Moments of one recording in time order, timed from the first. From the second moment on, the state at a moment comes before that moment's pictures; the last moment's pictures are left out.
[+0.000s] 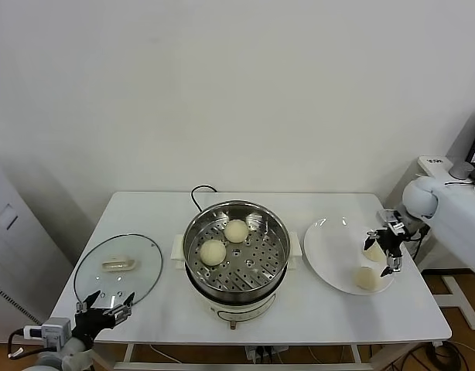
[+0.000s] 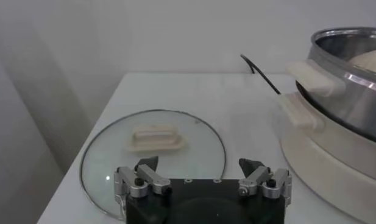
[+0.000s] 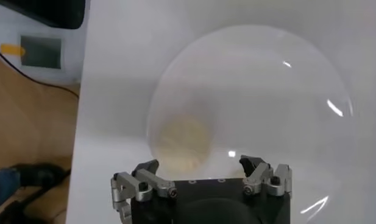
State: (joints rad) left arm 1.65 -1.08 -0.67 -2.13 -0.55 0.50 -0.11; right arm 0.08 0.70 -0.83 0.92 -0.08 0.13 -1.30
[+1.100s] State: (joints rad) left arm 1.64 -1.08 -0.67 -2.13 -0.54 0.50 -0.11; right arm 0.04 0.75 -0.78 0.88 -0.14 0.15 -1.36
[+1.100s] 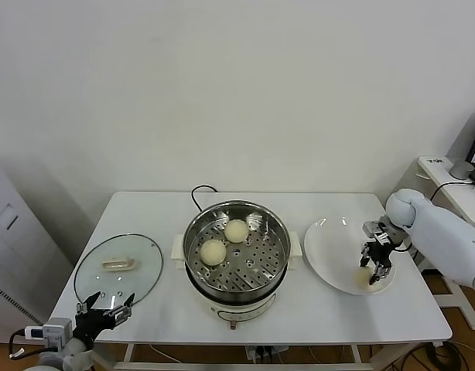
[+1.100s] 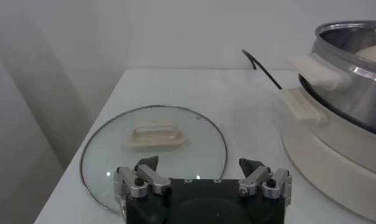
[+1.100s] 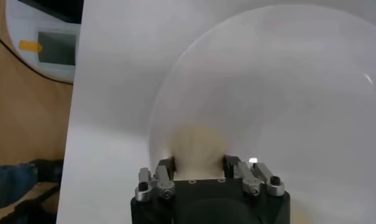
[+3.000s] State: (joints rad) left arm 1.65 -1.08 -0.68 -2.15 -0.54 0.49 -0.11; right arm 0.50 1.24 -1.11 1.40 0.05 0.63 -1.46
